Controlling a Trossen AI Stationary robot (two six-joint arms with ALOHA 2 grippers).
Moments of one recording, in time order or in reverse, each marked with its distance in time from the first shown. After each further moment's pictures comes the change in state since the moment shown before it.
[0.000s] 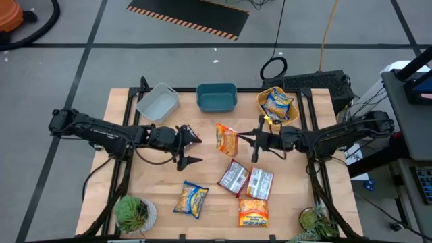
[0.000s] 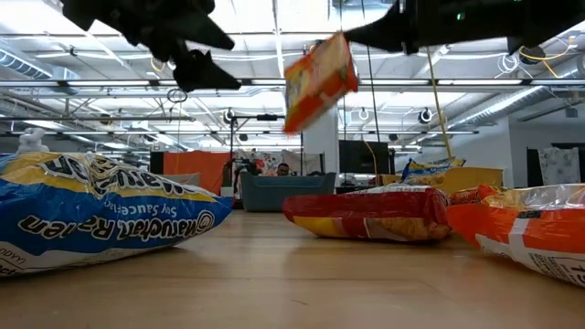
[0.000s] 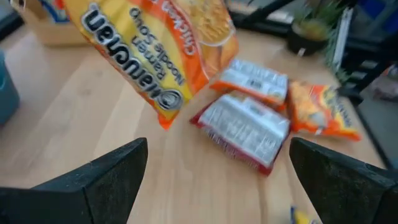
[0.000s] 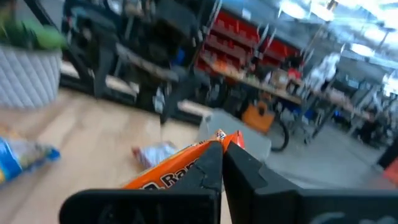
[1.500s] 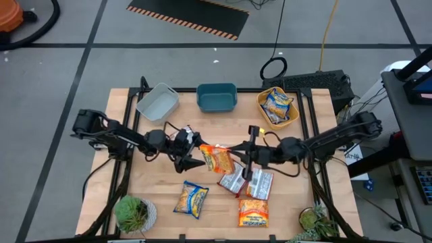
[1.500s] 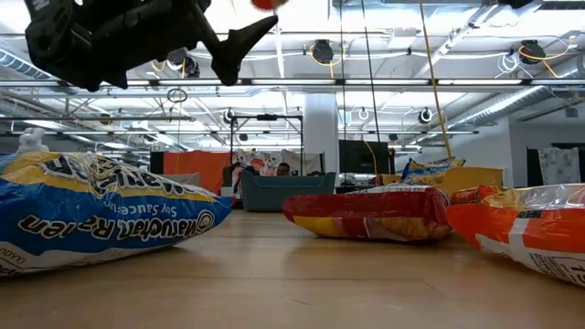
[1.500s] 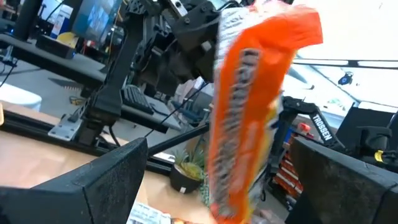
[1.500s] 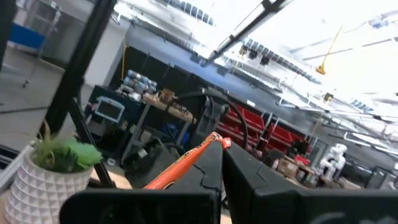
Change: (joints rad) left arm 0.011 0.357 -0.226 1.337 0.244 -0.288; right arm 0.180 0.201 0.246 0.287 -0.001 -0.130
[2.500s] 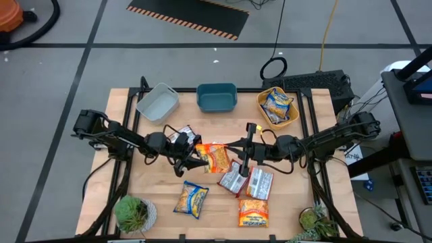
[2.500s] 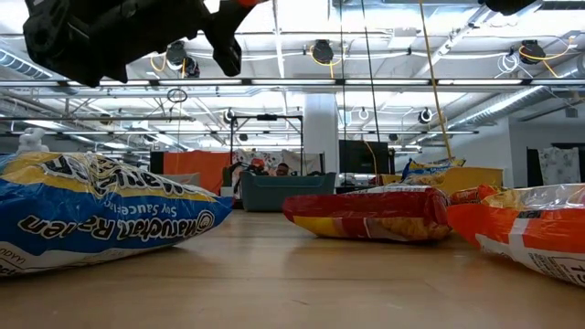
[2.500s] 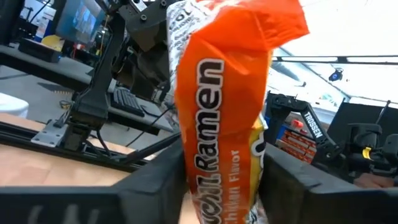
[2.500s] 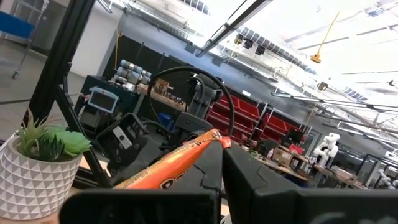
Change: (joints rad) left arm -0.046 0.014 0.027 0.004 -0.010 0.030; right arm -0.043 0.025 0.002 -0.008 0.000 0.020
